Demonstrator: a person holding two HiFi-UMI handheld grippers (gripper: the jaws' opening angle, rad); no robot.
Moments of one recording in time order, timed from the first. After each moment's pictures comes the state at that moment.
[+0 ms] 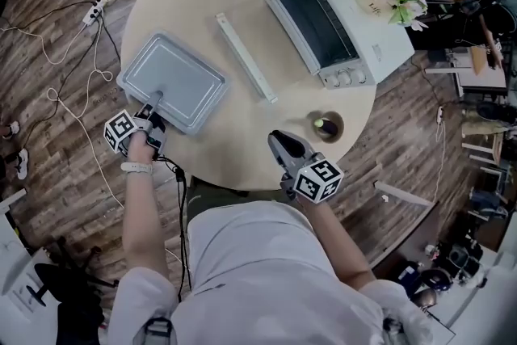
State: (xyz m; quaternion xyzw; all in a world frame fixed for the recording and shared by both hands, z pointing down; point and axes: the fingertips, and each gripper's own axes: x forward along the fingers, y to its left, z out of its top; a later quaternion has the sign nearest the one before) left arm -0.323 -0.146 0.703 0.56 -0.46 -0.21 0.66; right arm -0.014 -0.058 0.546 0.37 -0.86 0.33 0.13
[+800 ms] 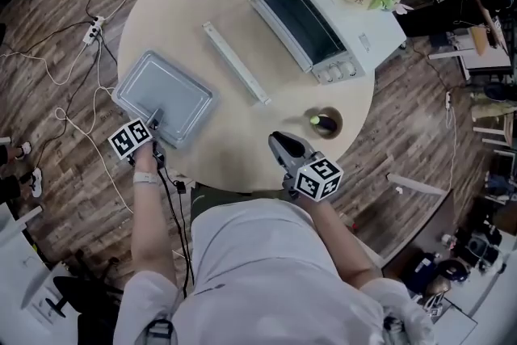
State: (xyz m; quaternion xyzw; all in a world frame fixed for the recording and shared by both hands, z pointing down) left arm -0.341 -0.130 0.717 0.59 -0.59 0.11 0.54; right arm 0.008 -0.059 0.548 0.38 -0.85 0.34 0.11
